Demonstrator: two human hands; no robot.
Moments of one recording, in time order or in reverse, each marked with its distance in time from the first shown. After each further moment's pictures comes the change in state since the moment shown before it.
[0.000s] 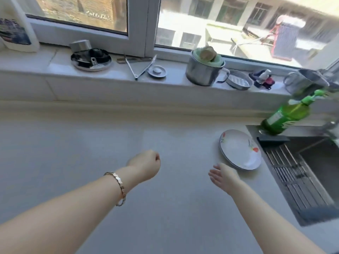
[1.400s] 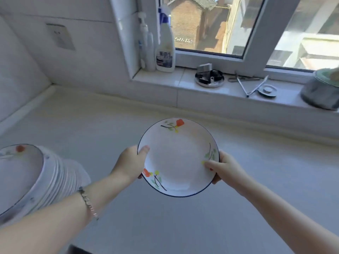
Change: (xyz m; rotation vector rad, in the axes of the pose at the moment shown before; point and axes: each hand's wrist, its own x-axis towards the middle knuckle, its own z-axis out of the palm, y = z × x) left_hand -0.202 -0.214 -0.117 -0.513 0.610 -0.385; right_hand -0.218 0.029 0.232 -0.679 -0.735 -0.625
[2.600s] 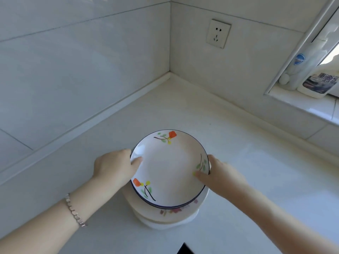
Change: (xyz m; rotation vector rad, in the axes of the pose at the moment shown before) left_hand -0.021 -0.263 -0.298 0.714 0.322 -0.353; right_hand 0.033 -0.158 0.364 -0.961 -0.267 -0.211
